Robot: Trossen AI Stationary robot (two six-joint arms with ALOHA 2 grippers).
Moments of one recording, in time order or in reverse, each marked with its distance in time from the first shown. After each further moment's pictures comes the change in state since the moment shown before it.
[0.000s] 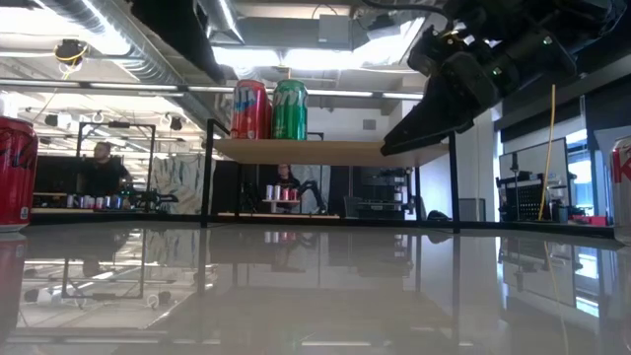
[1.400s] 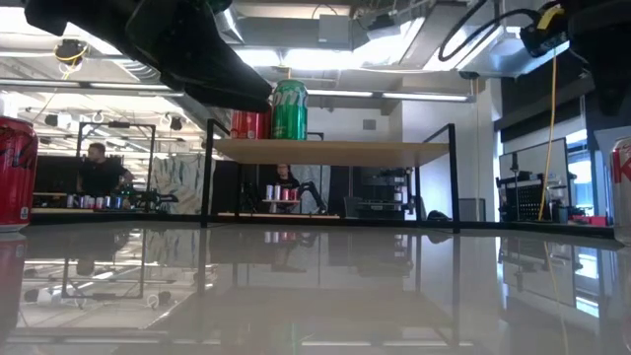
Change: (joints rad) left arm 0.016 0.001 -0.495 1.086 0.055 0.244; right arm 0.145 -0.231 0.466 -1.795 -0.053 0.907
